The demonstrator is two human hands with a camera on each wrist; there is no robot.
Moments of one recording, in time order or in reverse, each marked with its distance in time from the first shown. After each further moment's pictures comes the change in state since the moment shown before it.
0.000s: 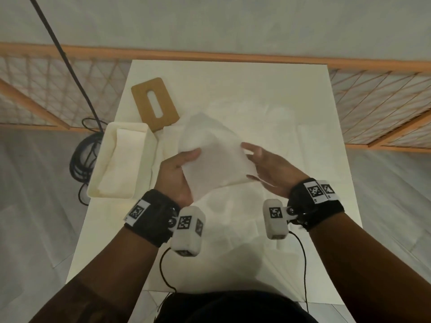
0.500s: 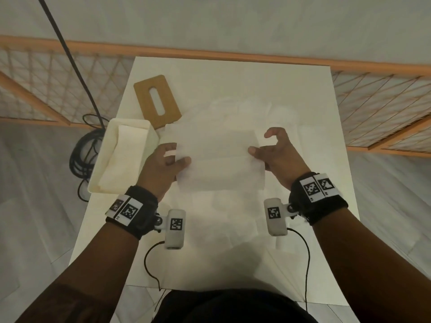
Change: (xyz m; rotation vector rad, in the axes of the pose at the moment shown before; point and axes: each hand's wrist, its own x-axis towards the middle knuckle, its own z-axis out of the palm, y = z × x) left_hand 0.016 0.017 -0.062 0.741 0.226 0.295; right_hand -0.005 -0.017 -0.001 -0.210 0.249 -0.207
